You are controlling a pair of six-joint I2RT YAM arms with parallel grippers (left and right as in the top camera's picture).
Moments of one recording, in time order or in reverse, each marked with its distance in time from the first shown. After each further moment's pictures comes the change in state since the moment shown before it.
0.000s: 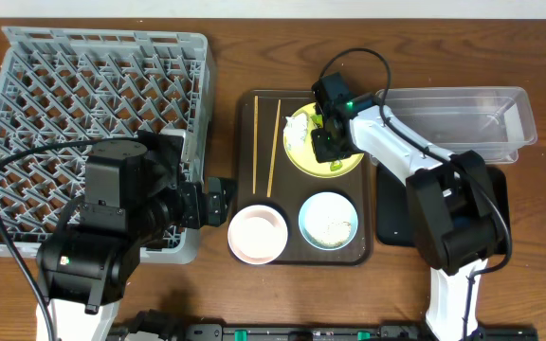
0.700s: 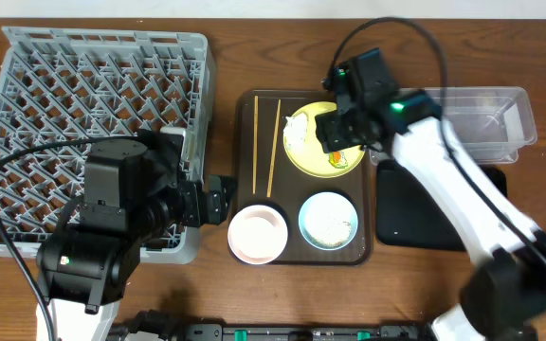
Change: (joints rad) left arm 0.000 0.000 0.000 0.010 0.001 0.000; right arm 0.002 -0.344 0.000 -0.108 -0.089 -0.086
